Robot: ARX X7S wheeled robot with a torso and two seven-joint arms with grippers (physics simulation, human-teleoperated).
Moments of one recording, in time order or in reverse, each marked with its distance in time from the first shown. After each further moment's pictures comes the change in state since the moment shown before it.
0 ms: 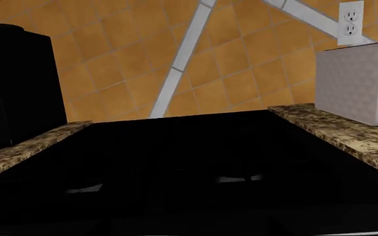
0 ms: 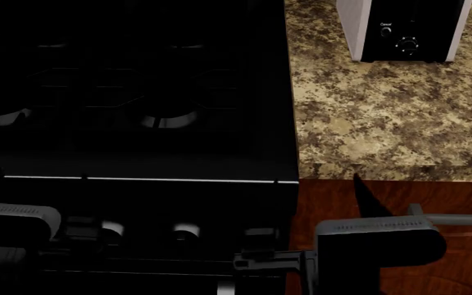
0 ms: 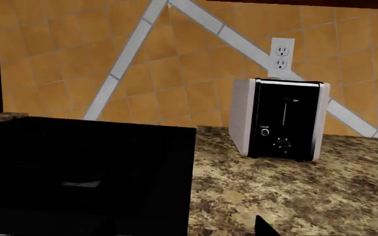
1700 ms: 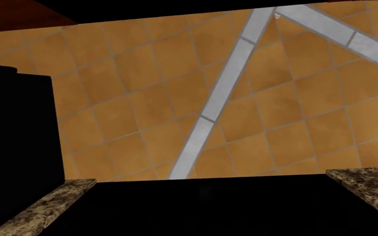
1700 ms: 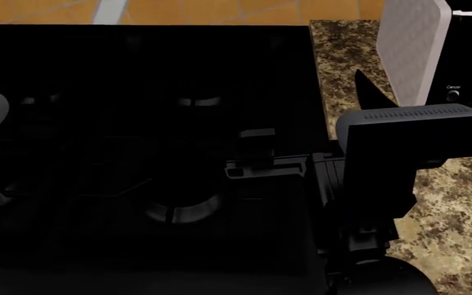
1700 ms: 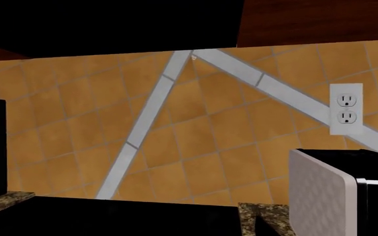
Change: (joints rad) left arm -0.352 -0.056 -0.046 0.076 -0.106 -0.336 -0.031; right arm 0.323 0.014 0.059 -0.122 0.200 0.286 -0.007
